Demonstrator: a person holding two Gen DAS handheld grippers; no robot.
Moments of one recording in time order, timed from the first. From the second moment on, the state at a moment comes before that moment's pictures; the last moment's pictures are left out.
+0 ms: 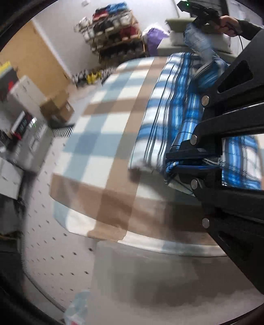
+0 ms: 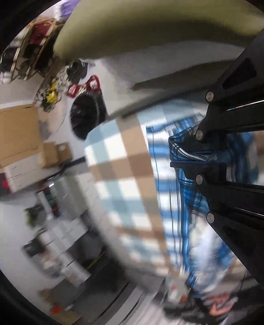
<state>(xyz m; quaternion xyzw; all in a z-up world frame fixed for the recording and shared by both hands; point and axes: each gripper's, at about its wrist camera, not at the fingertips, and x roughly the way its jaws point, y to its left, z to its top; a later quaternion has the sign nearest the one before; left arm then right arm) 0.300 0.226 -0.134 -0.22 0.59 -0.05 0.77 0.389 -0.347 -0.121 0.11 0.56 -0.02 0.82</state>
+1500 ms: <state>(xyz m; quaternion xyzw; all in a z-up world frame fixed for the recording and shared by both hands) 0.323 -0.001 -0.162 0.27 0.59 -0.29 0.70 0.434 -0.220 -0.216 -0.26 0.61 0.18 0.73</state>
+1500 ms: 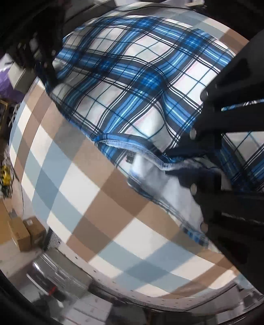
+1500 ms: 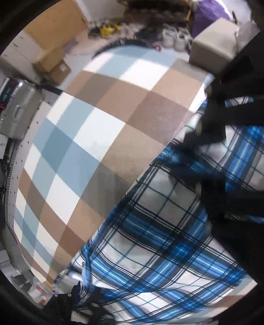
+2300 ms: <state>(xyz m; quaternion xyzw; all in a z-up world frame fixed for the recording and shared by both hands) 0.351 0.018 -0.178 0.32 0.59 -0.14 0.73 0.466 -0.227 -0.233 -0.17 0.54 0.05 0.83</state>
